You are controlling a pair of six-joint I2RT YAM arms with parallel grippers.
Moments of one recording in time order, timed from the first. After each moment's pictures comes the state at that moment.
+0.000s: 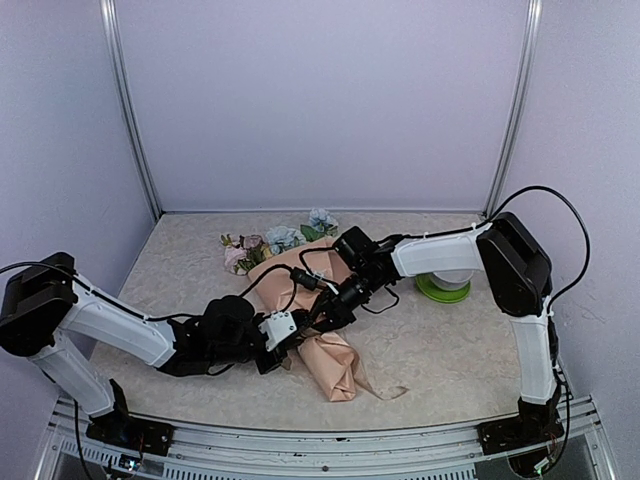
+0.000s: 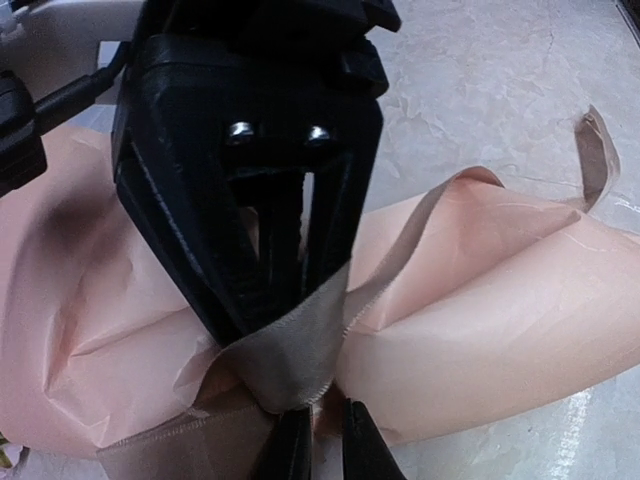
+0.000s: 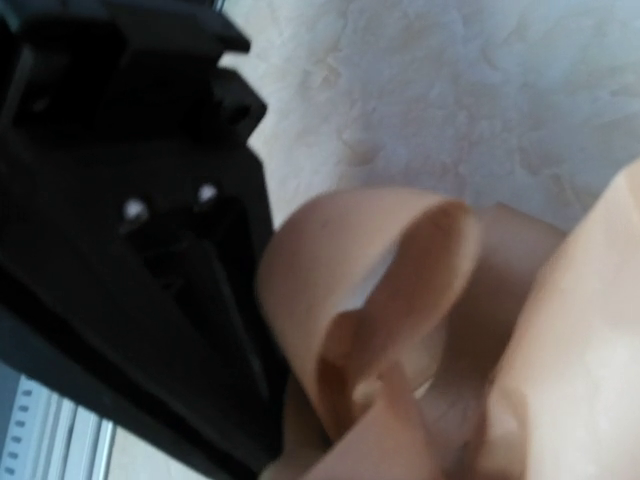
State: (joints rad) left arm -1.03 1.56 0.53 0.52 -0.06 0.34; right arm 0.78 2.16 1.52 -0.41 -1.01 -0.34
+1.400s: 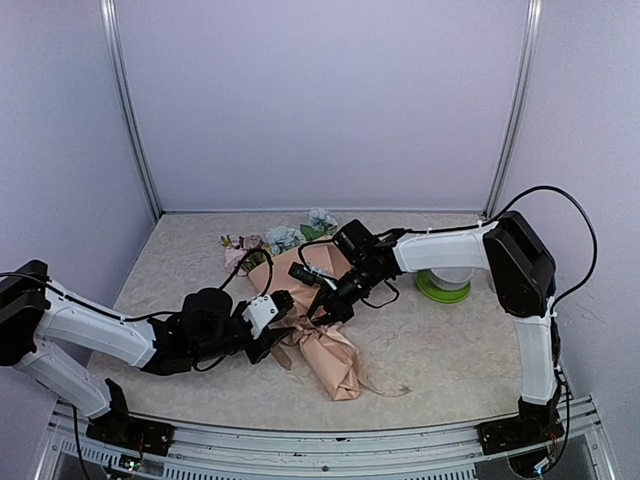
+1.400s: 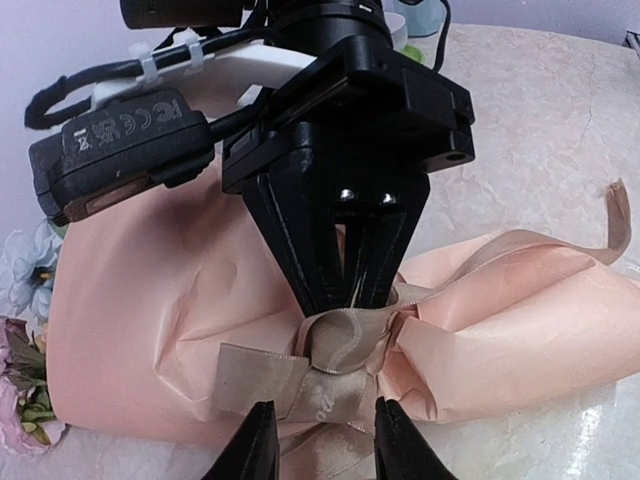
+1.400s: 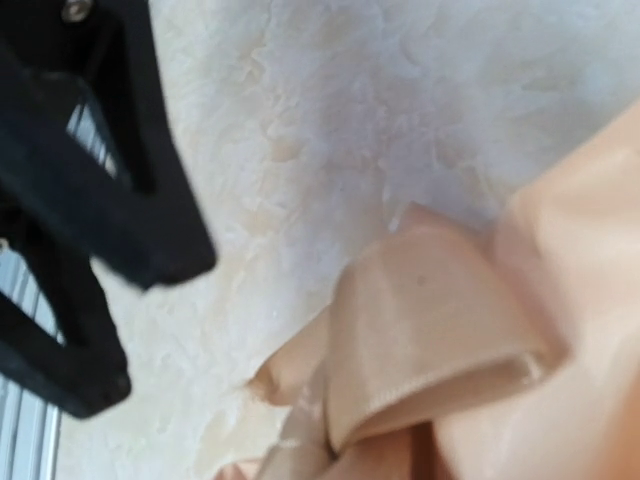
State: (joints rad) left arm -1.00 1.42 0.47 0.57 -0.11 0.28; right arm 0.79 2.14 1.54 -0.45 -0.88 -0.34
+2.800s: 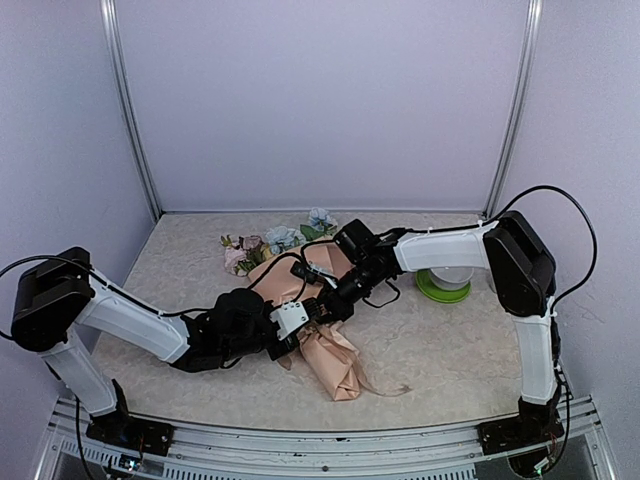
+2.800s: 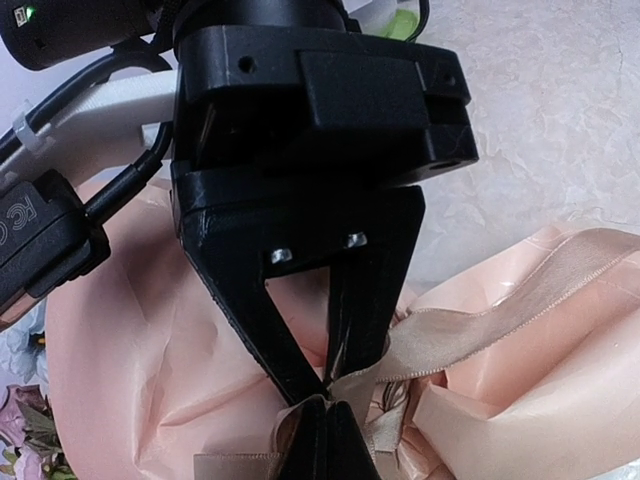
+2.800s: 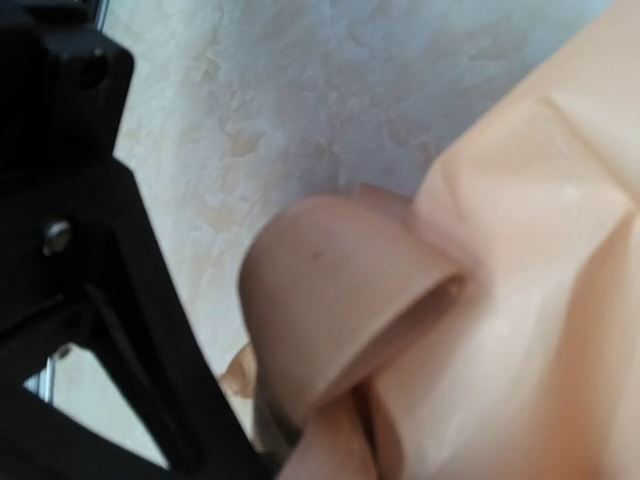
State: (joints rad) left arm -1.03 1.65 0.61 0.62 -0.19 0.45; right arm 0.79 2.14 1.54 -0.45 -0.83 -0.27
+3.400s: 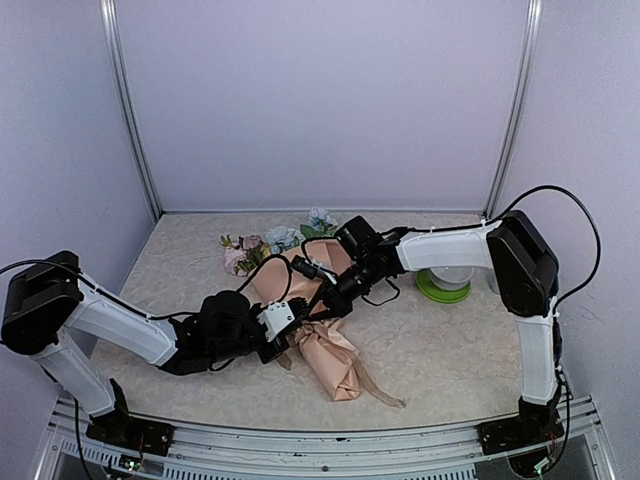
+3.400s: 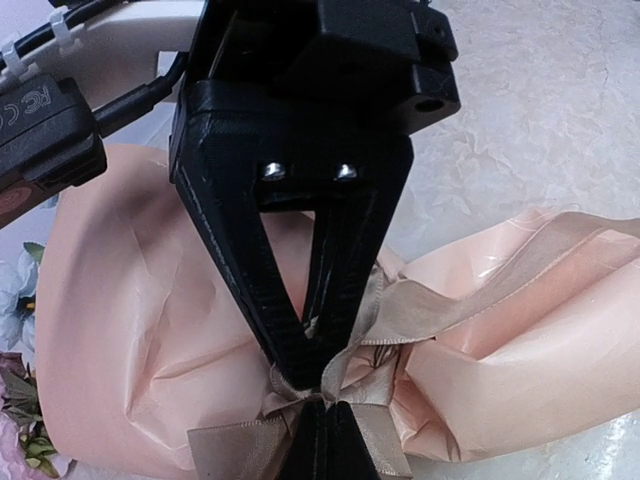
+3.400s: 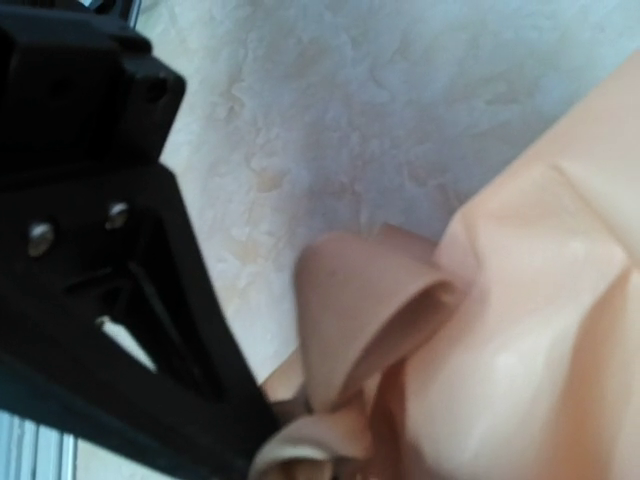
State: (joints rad) left arm -1.00 1.59 0.52 0.65 -0.14 0.38; right arm 0.77 2.12 1.53 -0.40 -0.87 -0.22
